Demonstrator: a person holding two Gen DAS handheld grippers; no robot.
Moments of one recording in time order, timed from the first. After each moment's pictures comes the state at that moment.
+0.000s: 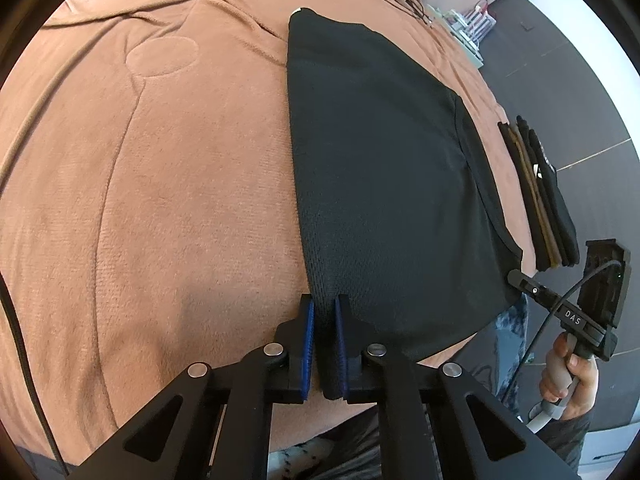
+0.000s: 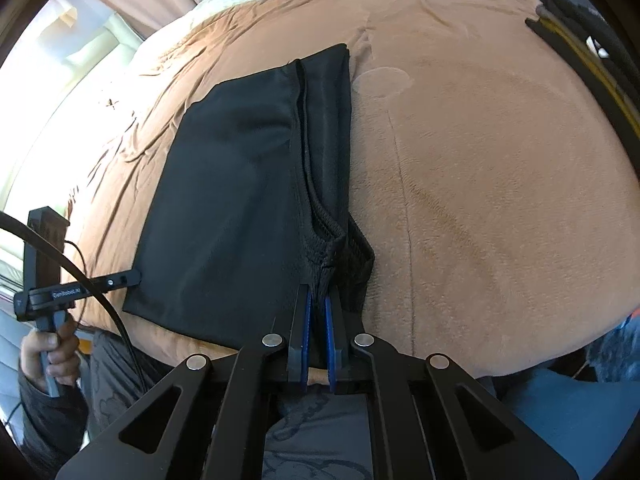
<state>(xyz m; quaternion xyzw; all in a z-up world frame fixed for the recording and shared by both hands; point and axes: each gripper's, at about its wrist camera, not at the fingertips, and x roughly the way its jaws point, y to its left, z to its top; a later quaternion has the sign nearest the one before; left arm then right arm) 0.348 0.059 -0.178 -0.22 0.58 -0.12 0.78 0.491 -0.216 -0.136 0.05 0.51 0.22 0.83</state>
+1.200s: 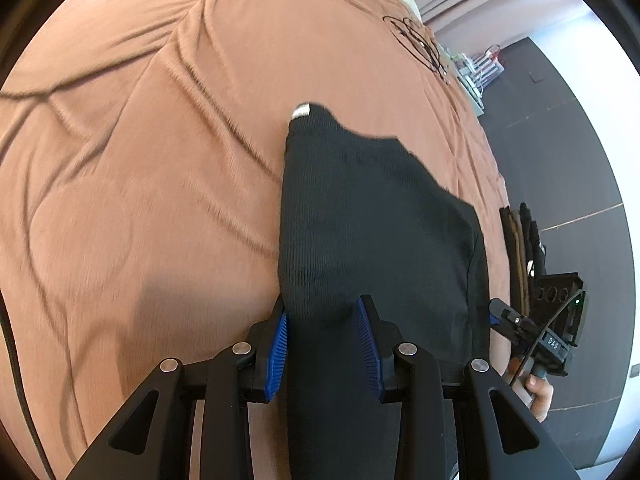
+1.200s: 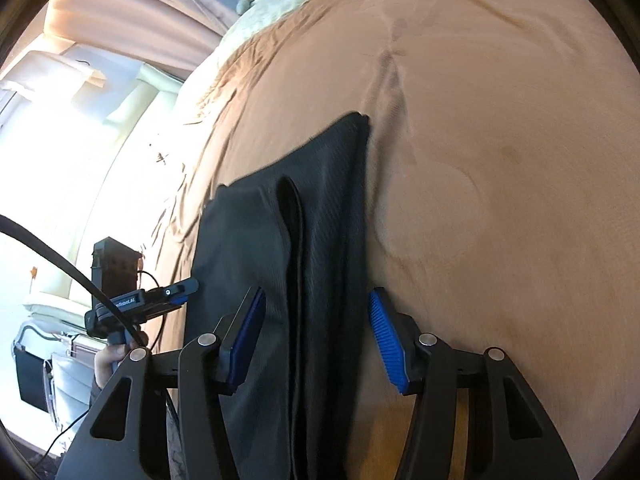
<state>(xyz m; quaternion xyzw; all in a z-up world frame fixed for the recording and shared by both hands) 0.485 0.087 -0.185 -0.30 0.54 -0.12 0.78 0.651 -0.223 -0.180 0.20 0.50 0.35 0.77</state>
